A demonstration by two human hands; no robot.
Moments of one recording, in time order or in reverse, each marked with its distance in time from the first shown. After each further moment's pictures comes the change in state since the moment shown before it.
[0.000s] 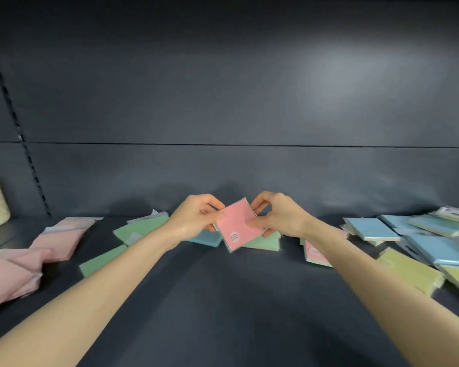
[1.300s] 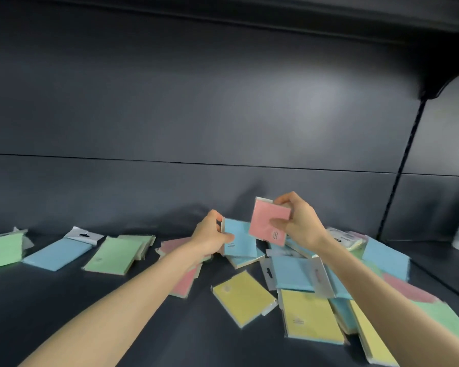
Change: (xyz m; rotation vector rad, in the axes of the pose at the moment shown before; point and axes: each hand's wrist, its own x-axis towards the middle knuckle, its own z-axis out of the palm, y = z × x) left_hand 0.102 0.116 0.278 0.011 0.041 -0.152; right_hand -0.092 0.164 -0.242 -0.073 0.407 0.034
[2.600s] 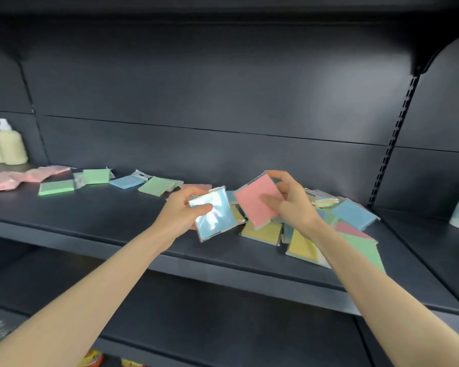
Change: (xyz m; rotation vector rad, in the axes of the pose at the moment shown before) left_hand -0.226 0.068 0.039 -0.223 0.323 -0.005; right_hand -0.130 0.007 -0.077 0.451 -0.304 -0.158
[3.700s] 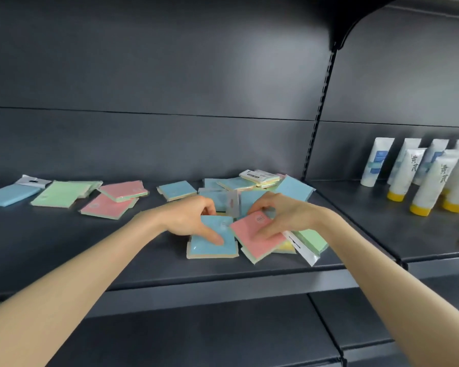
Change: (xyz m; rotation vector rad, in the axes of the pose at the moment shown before) left_hand 0.082 -0.005 0.073 0.823 -0.759 0.242; right_hand -0.019 0.032 -0.061 -0.705 -0.320 0.397
